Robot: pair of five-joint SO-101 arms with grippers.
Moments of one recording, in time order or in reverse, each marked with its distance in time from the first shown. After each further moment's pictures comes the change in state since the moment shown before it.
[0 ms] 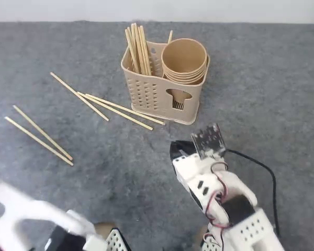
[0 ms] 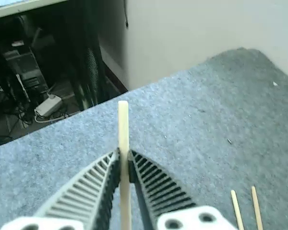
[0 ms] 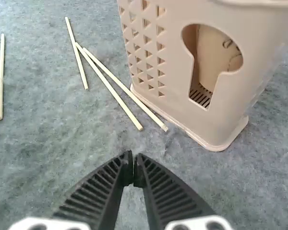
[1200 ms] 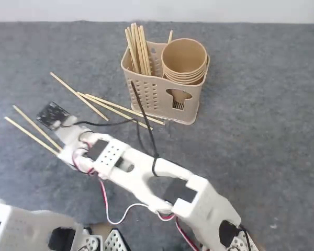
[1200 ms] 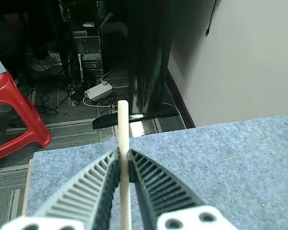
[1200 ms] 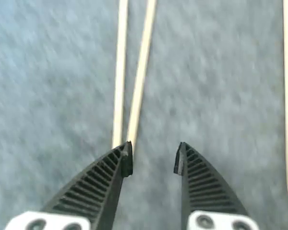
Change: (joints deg) left arm -16.4 46.9 -37.6 -9.5 4.2; right arm -29.2 114.3 -89.4 -12.9 0.0
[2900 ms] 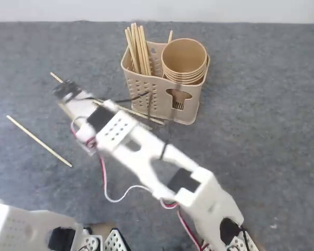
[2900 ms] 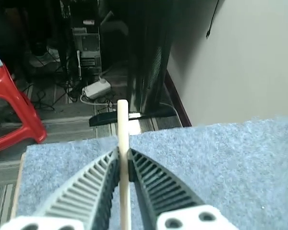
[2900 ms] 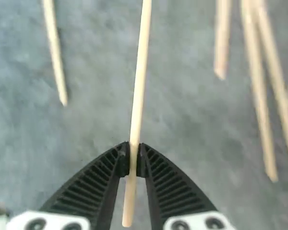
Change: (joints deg) left arm 0.0 0.9 3.2 -4.1 2.0; right arm 7.6 -1.8 -22.9 51.4 -3.7
